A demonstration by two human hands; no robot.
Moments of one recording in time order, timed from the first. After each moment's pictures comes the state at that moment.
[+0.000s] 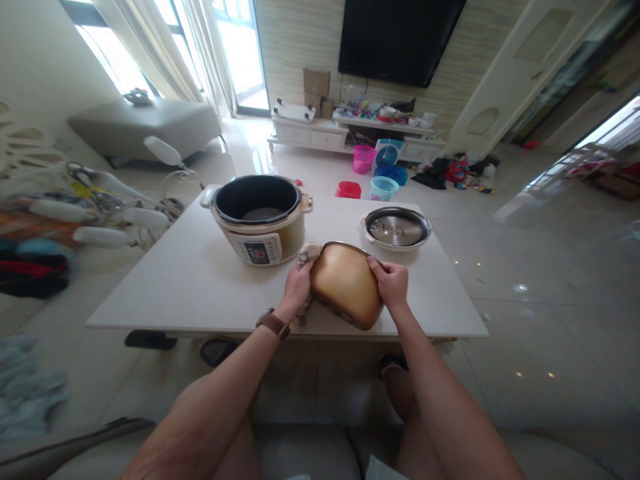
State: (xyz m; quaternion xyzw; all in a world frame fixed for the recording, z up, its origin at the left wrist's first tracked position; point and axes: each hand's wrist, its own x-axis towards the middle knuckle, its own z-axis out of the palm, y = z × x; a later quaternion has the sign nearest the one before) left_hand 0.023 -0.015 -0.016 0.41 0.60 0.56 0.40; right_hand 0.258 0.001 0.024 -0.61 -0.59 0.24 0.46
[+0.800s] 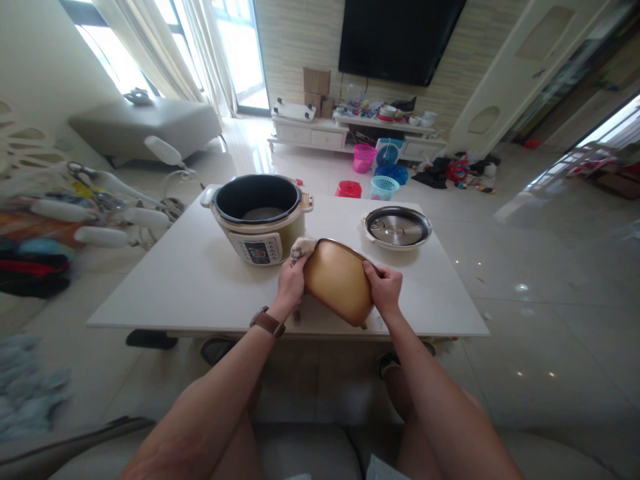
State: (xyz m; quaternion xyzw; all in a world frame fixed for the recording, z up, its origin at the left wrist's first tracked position) left_hand 0.013 -0.017 -0.003 0.39 0.62 0.57 0.37; right_hand 0.244 -0.006 0.011 -0.59 -0.59 0.23 0.50
